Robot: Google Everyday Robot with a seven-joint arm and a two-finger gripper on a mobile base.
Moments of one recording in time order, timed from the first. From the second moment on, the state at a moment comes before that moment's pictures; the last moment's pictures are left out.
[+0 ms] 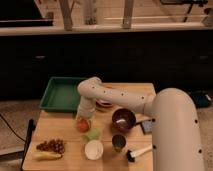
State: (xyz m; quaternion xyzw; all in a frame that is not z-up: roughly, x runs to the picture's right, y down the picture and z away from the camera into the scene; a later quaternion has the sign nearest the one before) arm -0.122 0.208 0.813 -0.31 -0.39 -0.51 0.70
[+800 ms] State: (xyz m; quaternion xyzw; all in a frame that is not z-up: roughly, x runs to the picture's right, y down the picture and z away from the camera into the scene) arm -0.122 0.204 0.807 -0.31 -0.38 -0.51 0.70
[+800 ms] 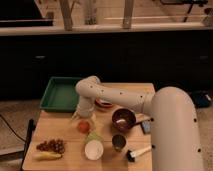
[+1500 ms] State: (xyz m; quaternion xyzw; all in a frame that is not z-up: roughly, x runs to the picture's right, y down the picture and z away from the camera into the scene) arm -0.120 0.197 0.804 -0.31 -0.37 -0.51 0.71
